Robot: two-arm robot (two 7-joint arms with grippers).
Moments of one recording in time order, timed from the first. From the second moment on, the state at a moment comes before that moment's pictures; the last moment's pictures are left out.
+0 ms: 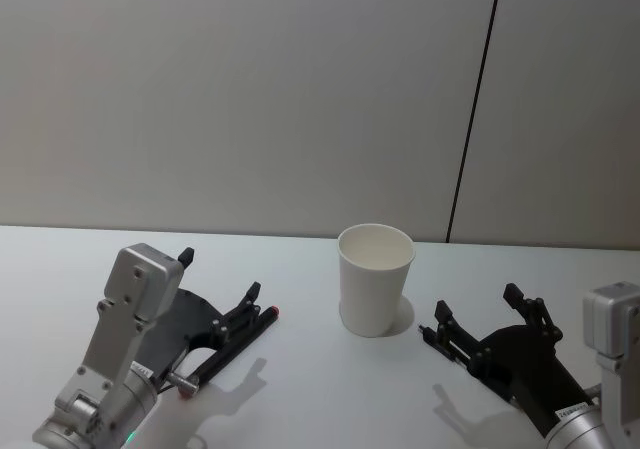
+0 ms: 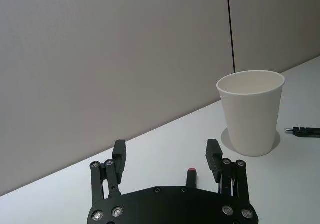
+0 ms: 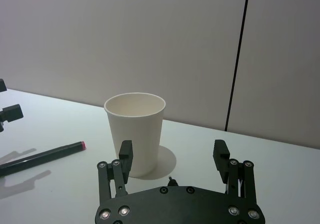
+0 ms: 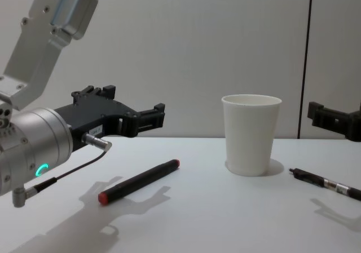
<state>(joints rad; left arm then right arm) -0.24 0.38 0.45 -1.63 -0.20 0.01 -0.01 -0.01 0.34 -0.23 -1.77 0.29 0.03 0.07</state>
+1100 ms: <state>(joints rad) -0.24 0.38 0.45 -1.63 -0.20 0.01 -0.01 -0.01 0.34 -0.23 -1.77 0.29 0.03 0.07</state>
